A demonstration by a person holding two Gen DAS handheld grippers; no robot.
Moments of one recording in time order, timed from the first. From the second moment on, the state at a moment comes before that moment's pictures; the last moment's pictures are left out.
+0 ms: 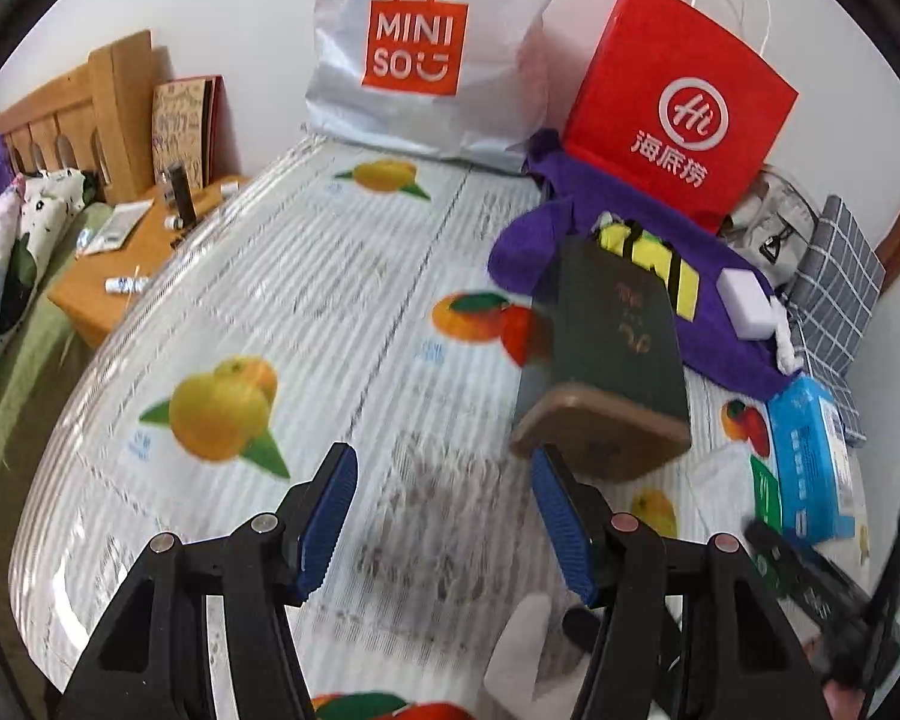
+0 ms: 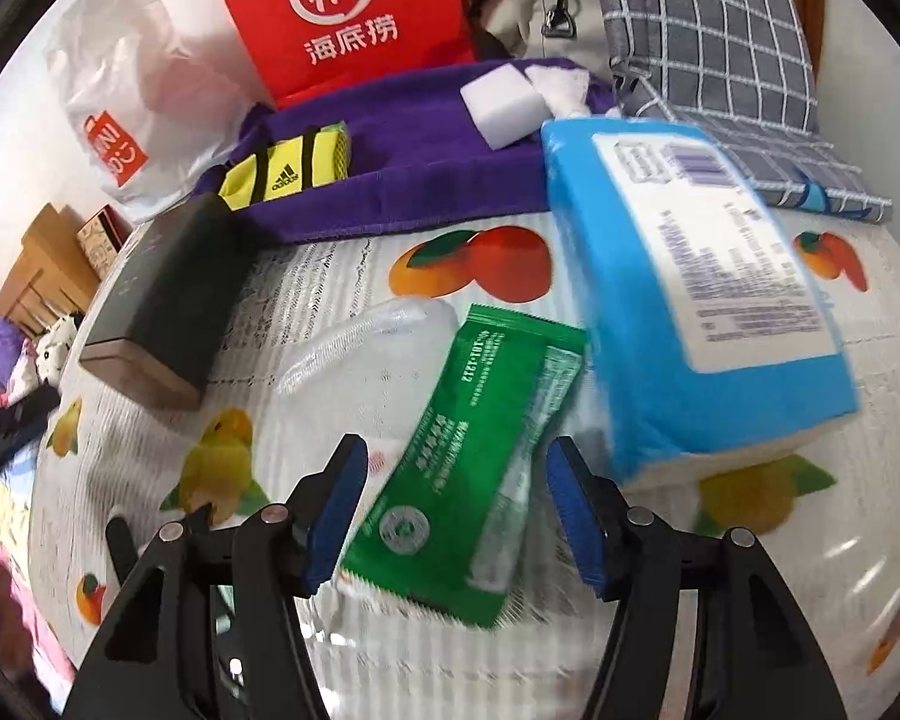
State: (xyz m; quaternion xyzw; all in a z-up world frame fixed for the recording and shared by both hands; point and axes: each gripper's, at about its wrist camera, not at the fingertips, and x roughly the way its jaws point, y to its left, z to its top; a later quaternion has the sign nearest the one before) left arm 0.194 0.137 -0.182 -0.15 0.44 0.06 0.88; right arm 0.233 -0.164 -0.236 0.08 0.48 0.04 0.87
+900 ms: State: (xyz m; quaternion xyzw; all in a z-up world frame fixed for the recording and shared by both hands) left arm 0.126 0.087 -0.179 -0.12 0.47 0.00 0.87; right arm 0.123 -0.212 -0.206 -0.01 0.42 0.08 0.90
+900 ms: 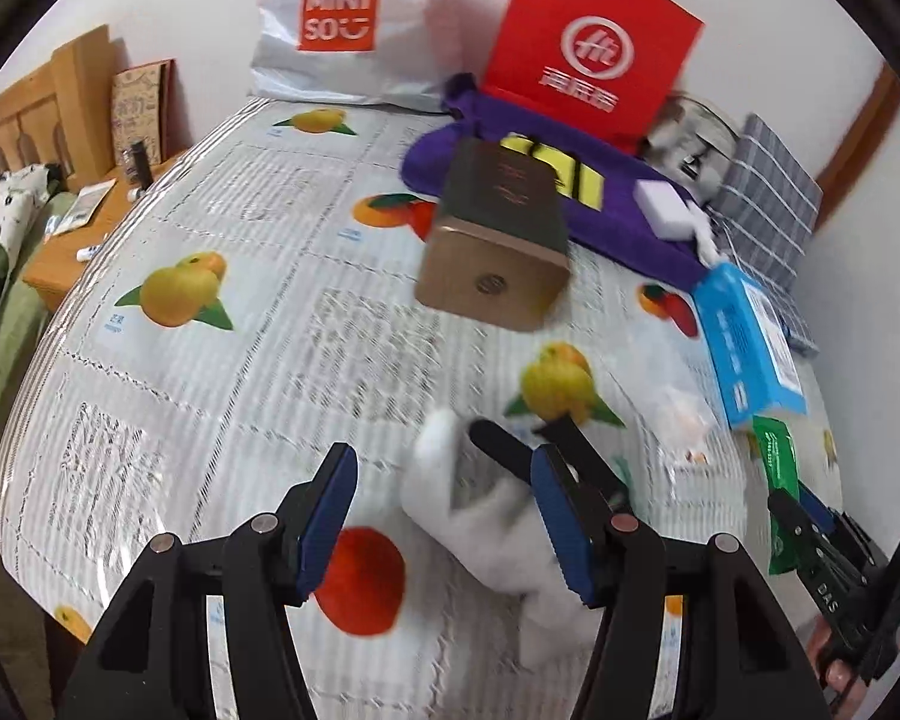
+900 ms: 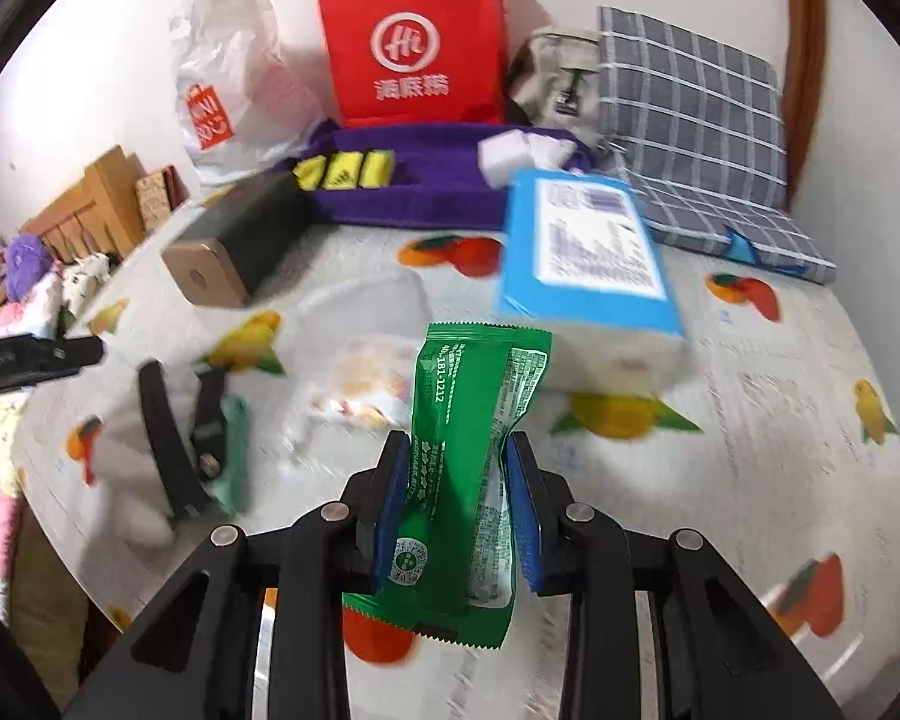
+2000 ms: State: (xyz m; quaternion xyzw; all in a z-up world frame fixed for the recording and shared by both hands) left arm 0.119 0.054 -0.176 -0.09 0.46 -0.05 0.88; right arm 0.101 -0.253 -0.225 0.01 0.43 0.04 0.90
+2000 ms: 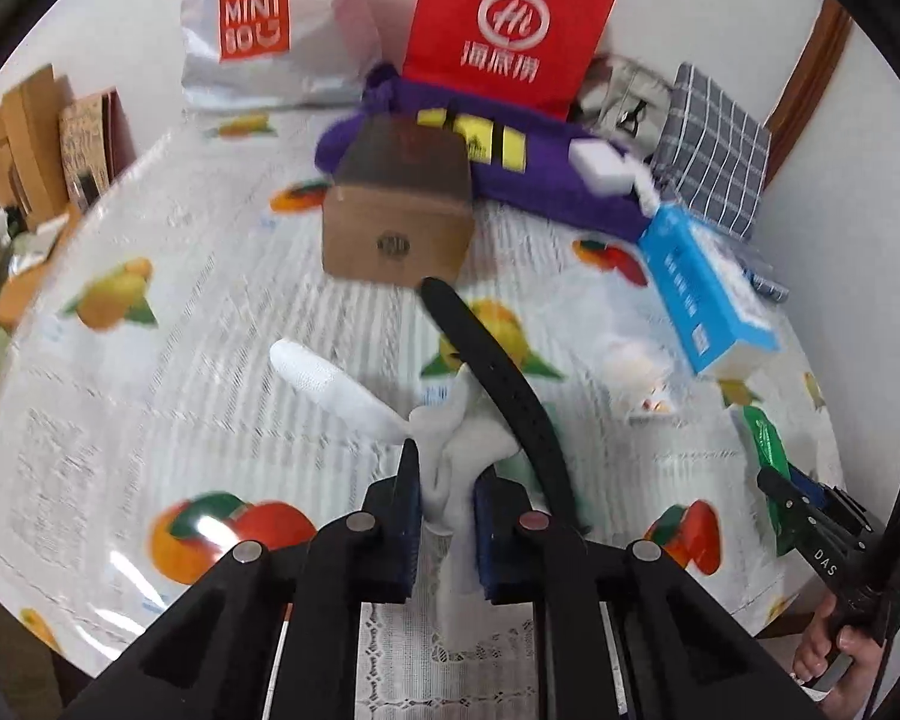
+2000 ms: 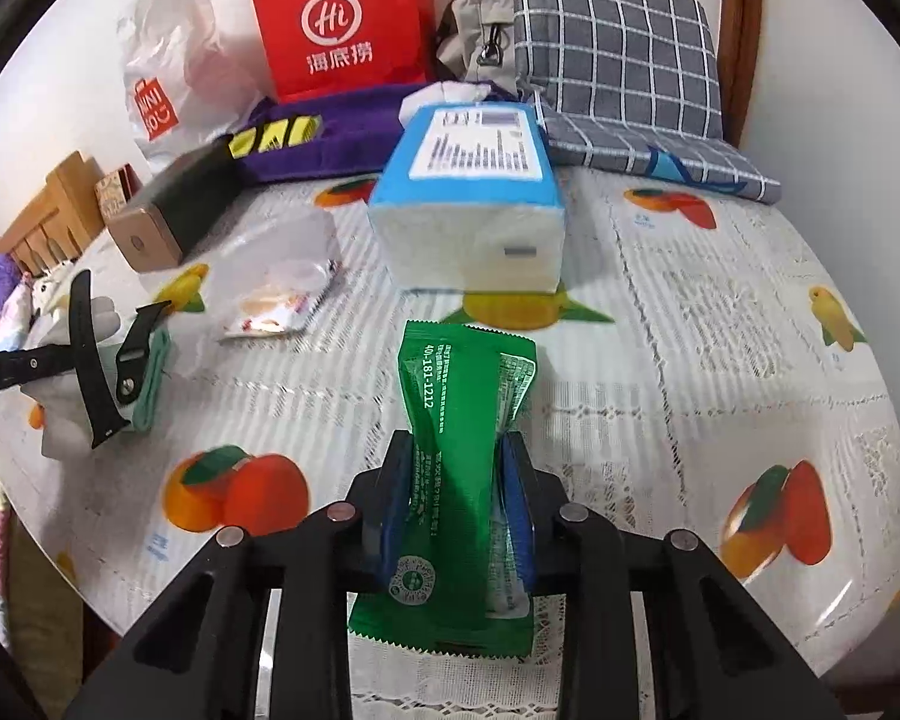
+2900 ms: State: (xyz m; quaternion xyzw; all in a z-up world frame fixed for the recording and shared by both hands) left arm 0.145 0.058 -0.083 -0.08 0.39 -0.05 0.92; right arm 0.120 -0.252 -0.140 0.01 0.38 0.06 0.92
